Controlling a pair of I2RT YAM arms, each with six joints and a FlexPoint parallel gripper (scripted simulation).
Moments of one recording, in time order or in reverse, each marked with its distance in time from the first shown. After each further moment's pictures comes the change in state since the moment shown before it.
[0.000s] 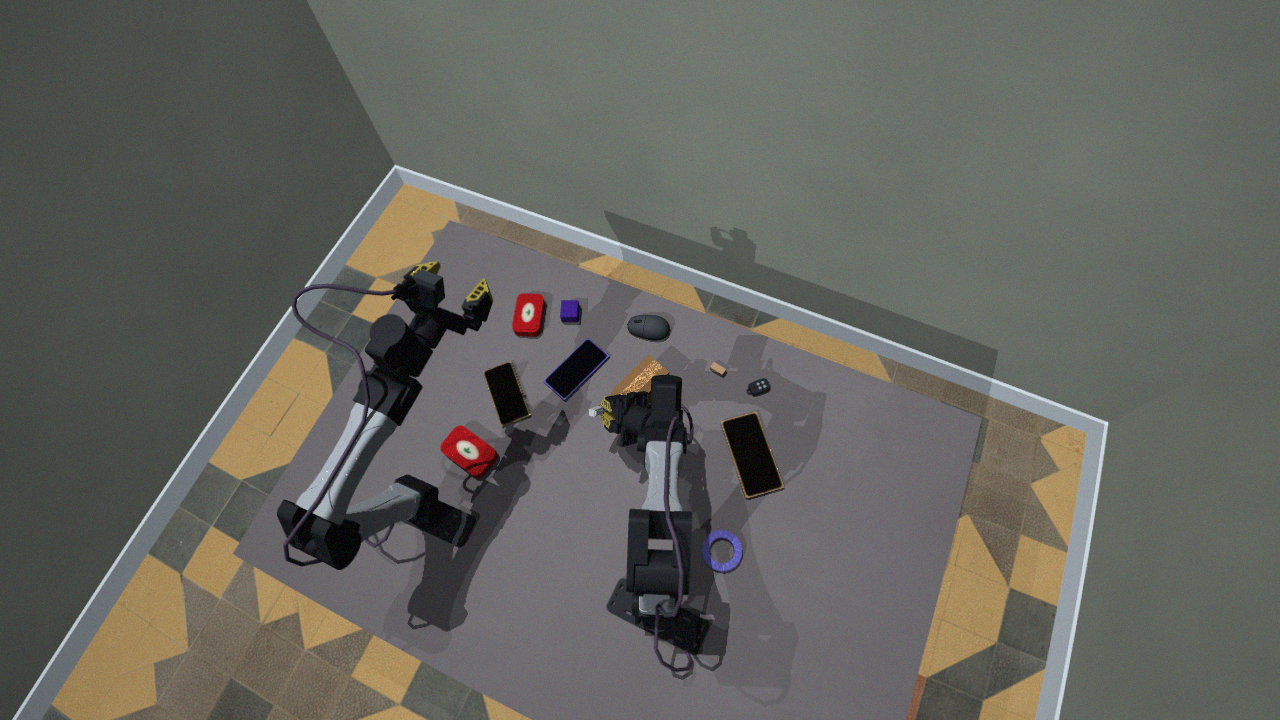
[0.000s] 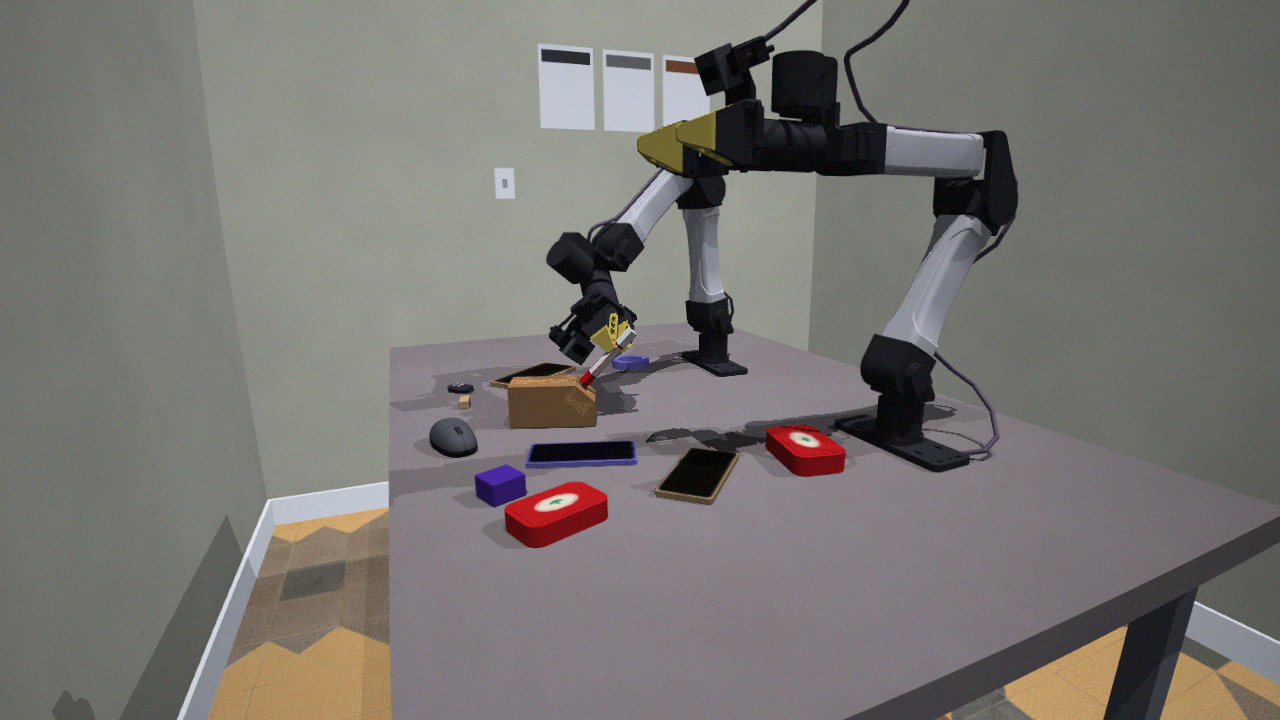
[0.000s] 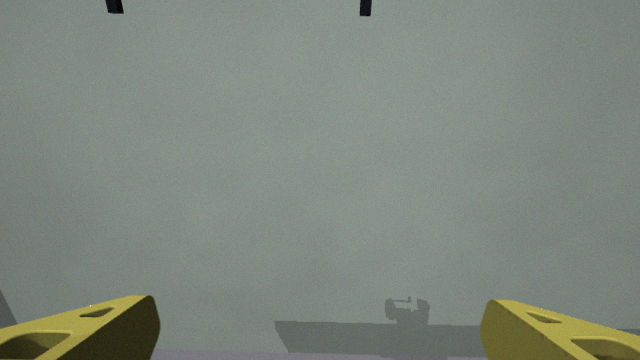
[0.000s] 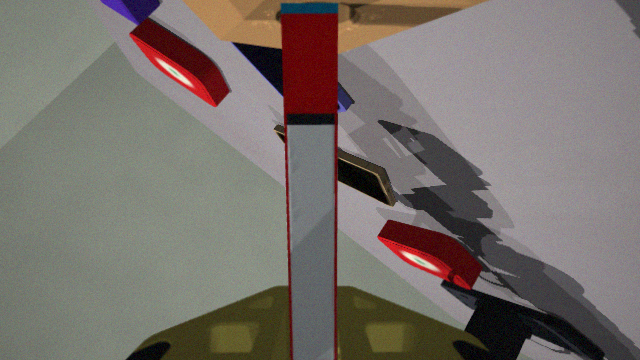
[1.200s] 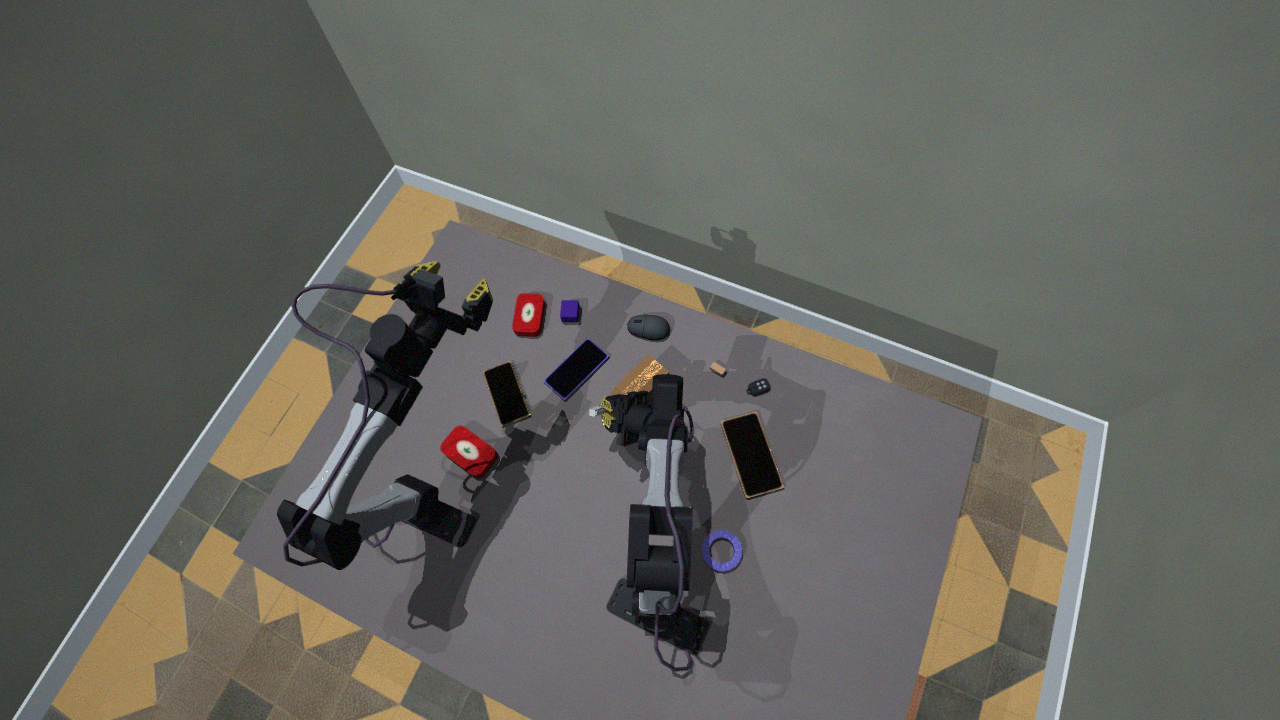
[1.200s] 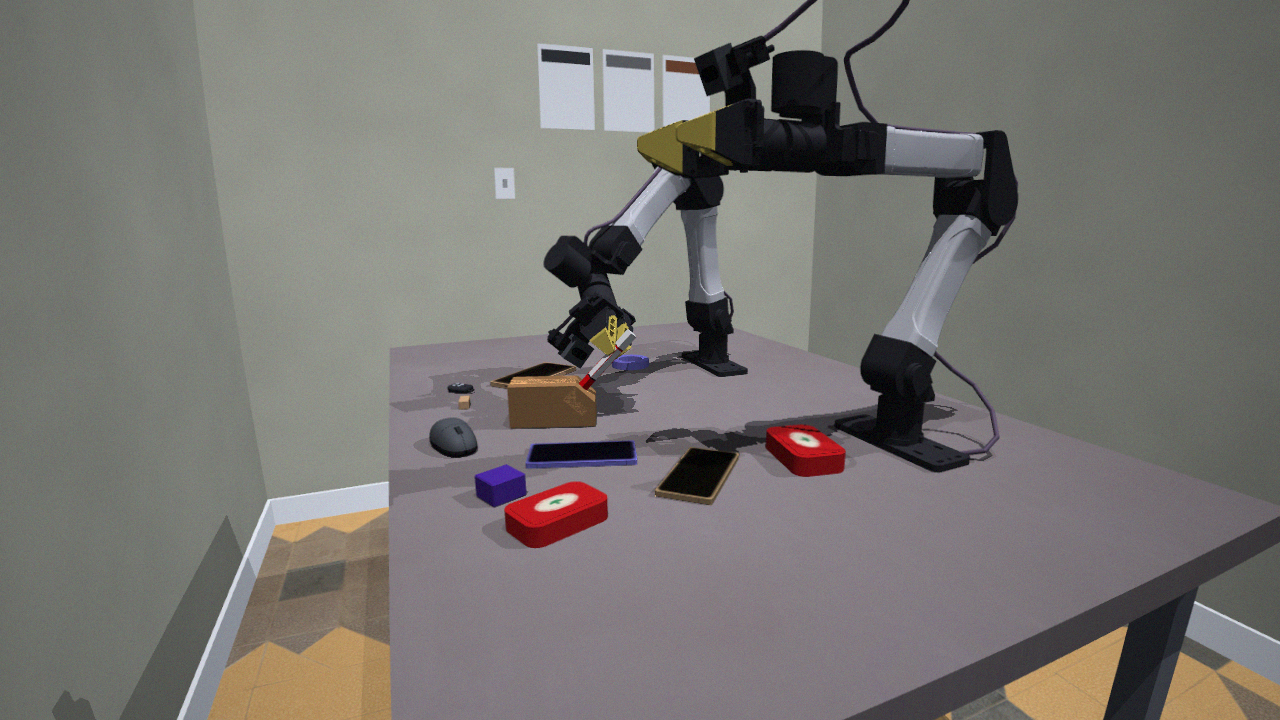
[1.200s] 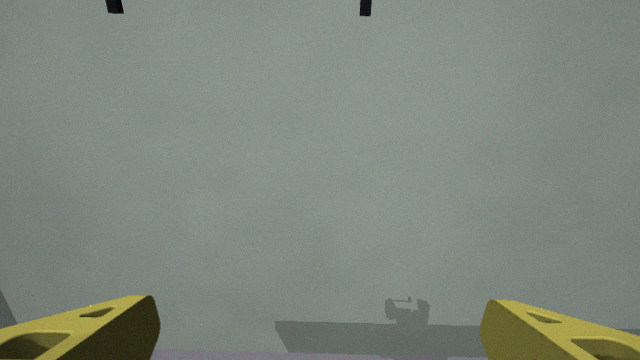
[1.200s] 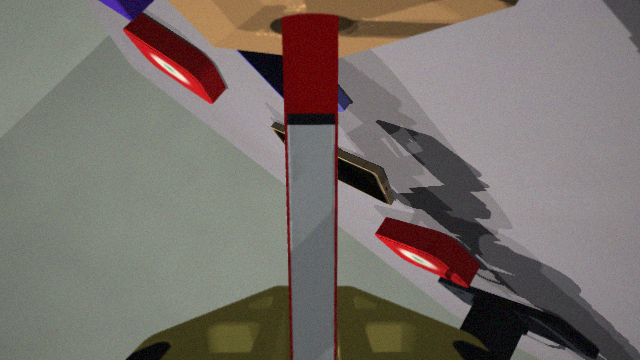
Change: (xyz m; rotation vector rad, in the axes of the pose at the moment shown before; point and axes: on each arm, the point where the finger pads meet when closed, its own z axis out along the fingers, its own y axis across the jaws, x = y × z) left arm 0.000 0.000 0.000 0.000 0.000 0.000; right arm -0.003 -0.001 0.003 0.005 0.021 -0.003
